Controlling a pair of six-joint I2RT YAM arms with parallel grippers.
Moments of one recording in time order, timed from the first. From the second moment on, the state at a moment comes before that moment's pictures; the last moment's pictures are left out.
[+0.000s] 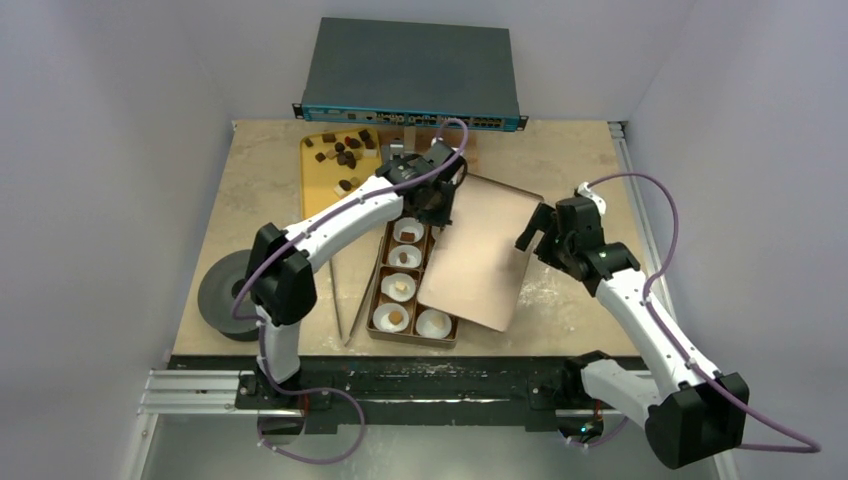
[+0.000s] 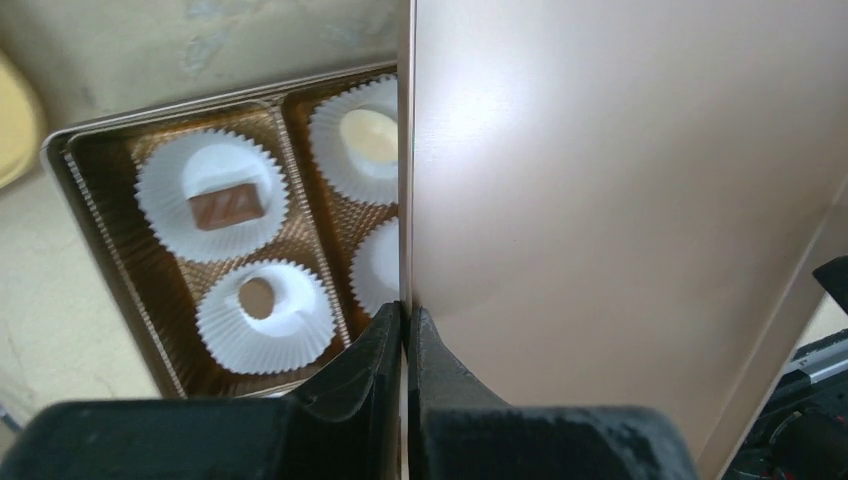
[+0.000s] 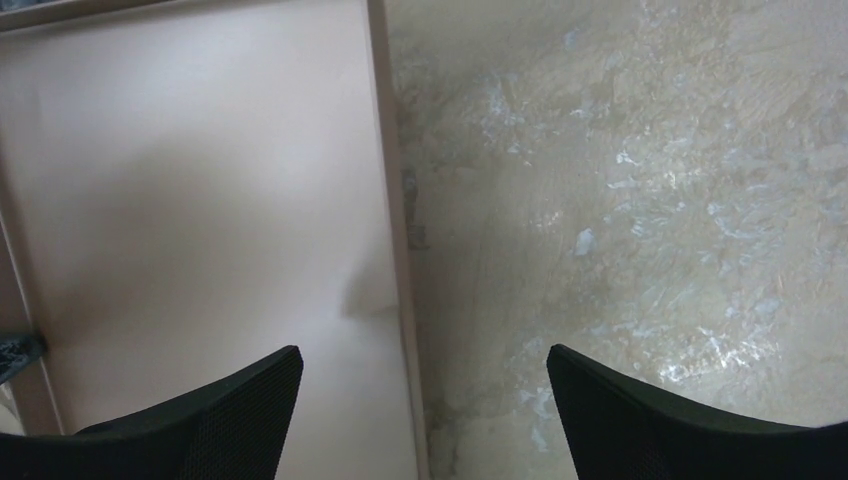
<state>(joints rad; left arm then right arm) -0.80 1.95 1.81 -0.86 -0.10 -0.49 0.27 1.02 0.83 -0.63 0.18 0.69</state>
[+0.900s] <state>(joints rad) -0.66 1.68 1.55 -0.80 0.14 -0.44 0.27 1.04 0.76 -0.17 -0.35 0.80</state>
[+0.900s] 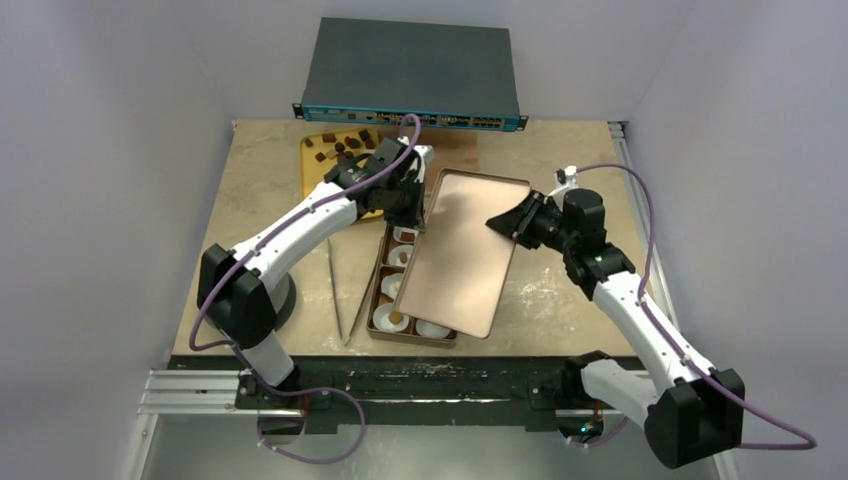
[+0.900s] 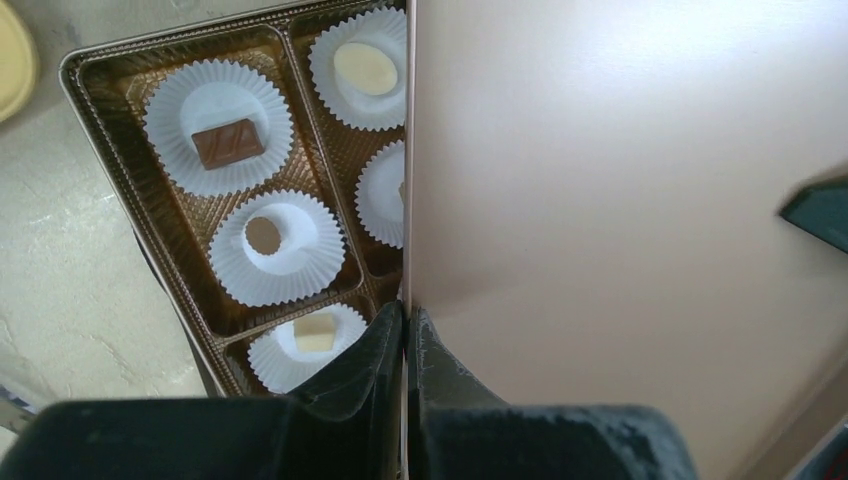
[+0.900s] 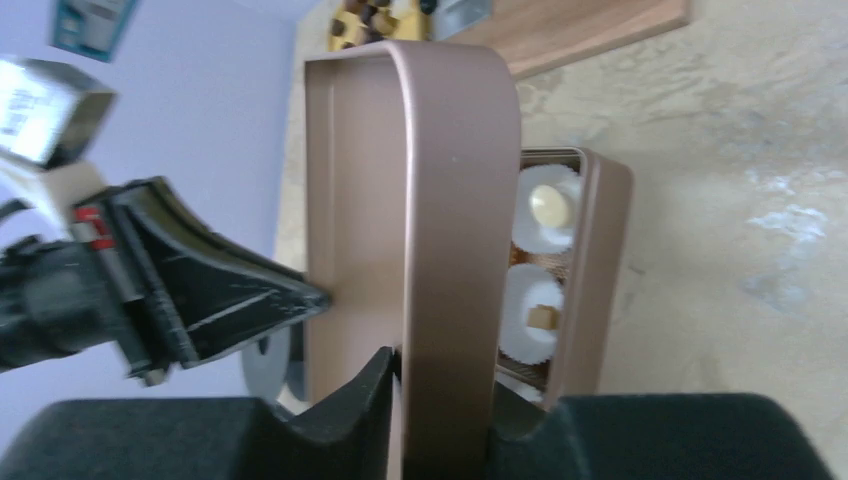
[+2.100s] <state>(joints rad) -1.28 1.46 1.68 -0.99 -0.58 -0.27 0.69 1.39 1.54 -0.79 0.23 1.25</state>
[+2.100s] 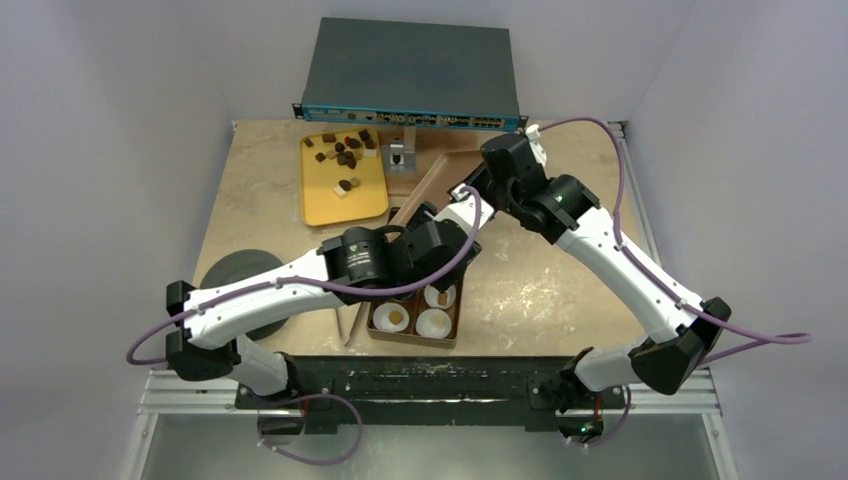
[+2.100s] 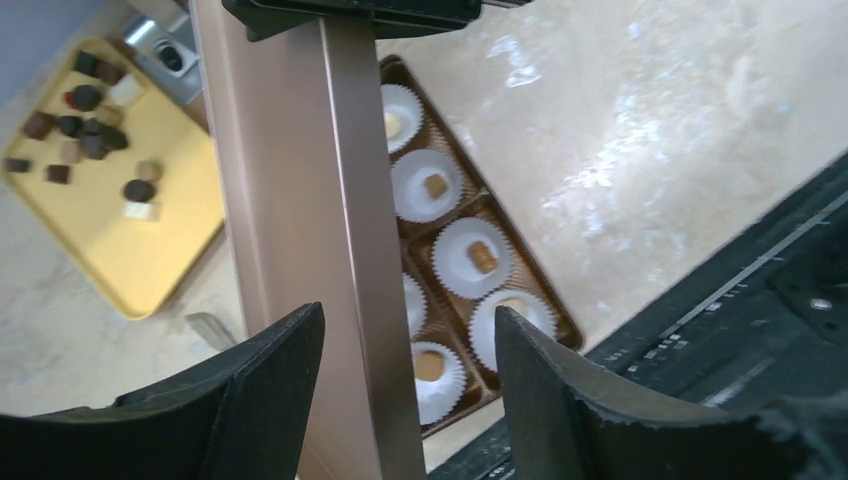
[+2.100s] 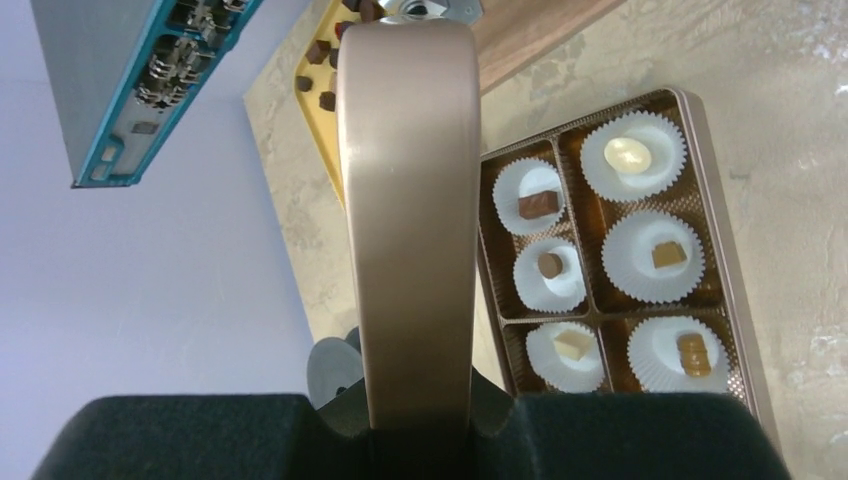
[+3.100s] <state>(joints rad) -1.10 1.43 1.74 -1.13 -0.58 -0.31 0.71 1.04 1.44 -0.65 0.28 1.09</state>
